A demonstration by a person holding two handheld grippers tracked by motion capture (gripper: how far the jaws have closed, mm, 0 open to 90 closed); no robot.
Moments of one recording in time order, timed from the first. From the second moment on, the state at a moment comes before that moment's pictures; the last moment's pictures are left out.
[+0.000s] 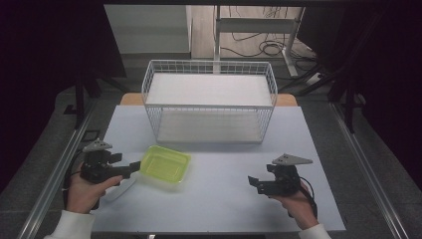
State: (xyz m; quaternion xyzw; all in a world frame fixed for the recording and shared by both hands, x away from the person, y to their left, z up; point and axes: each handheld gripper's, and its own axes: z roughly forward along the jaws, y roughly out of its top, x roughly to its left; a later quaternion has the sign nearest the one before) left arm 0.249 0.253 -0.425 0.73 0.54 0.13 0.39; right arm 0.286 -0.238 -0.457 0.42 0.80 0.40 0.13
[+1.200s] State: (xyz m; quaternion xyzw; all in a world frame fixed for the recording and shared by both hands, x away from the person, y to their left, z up) left arm 0.272 0.250 -0.418 0.74 0.56 0.11 0.36; right arm 0.287 -0.232 -0.462 0.43 0.82 0.36 0.12
